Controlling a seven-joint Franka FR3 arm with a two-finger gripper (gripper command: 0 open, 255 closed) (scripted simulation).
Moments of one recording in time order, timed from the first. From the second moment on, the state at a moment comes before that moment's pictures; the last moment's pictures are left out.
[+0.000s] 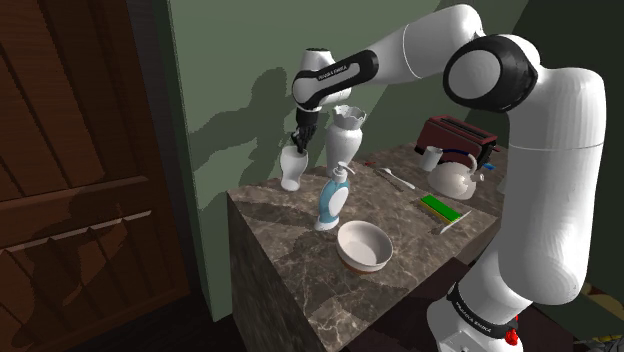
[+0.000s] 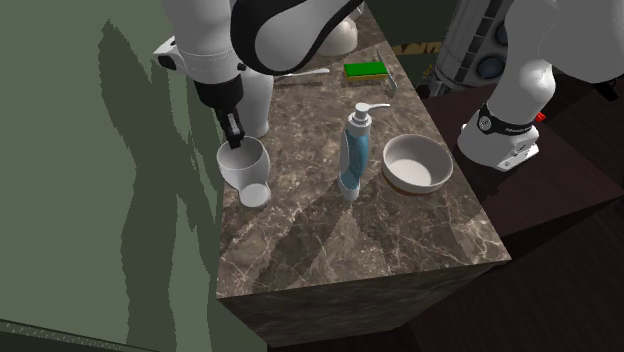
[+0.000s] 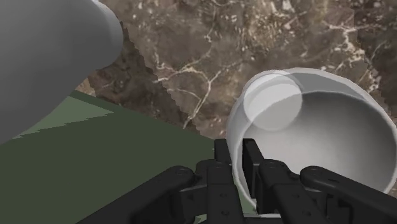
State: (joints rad) arm 0.01 0.45 -0.11 -1.69 0.00 2.19 -0.25
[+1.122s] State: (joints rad) arm 0.01 0.43 -0.11 -1.65 0.00 2.07 -0.27
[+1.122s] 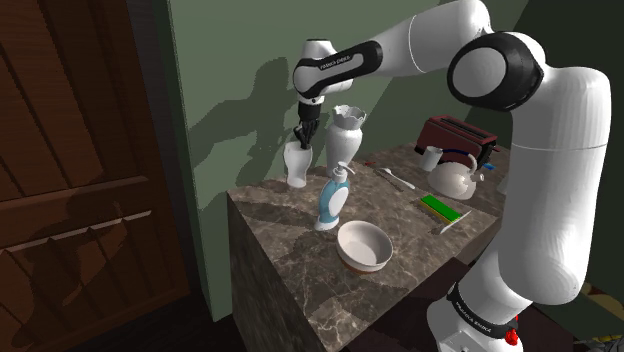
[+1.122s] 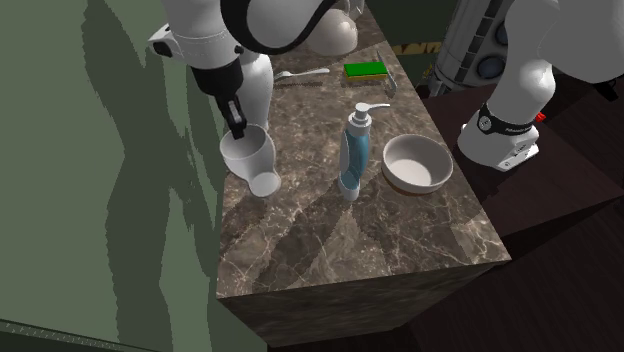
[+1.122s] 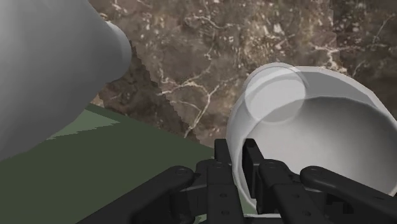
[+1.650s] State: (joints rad) arm 0.01 0.40 -0.11 -1.58 -0.01 1.97 -0.27
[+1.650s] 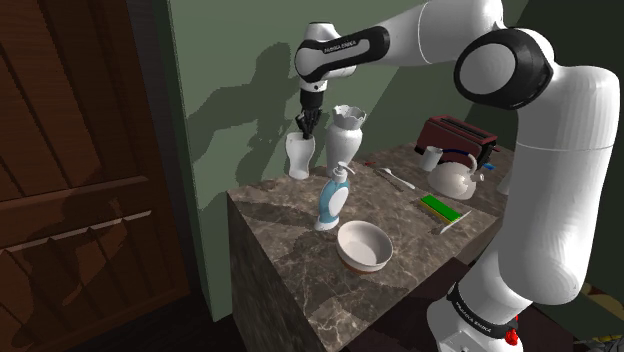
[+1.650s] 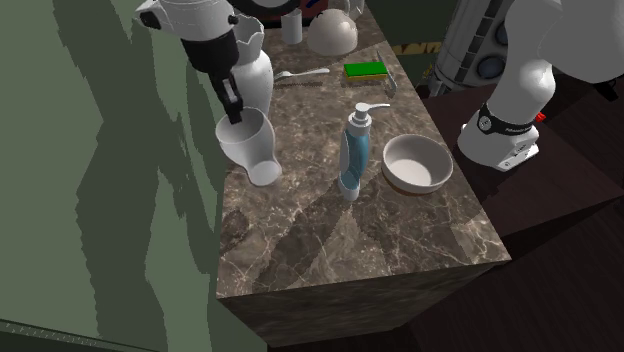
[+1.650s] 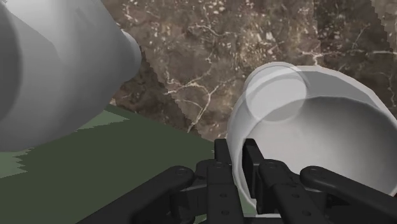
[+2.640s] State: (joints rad) arm 0.01 0.37 -0.11 -1.42 -0.01 1.76 -0.27
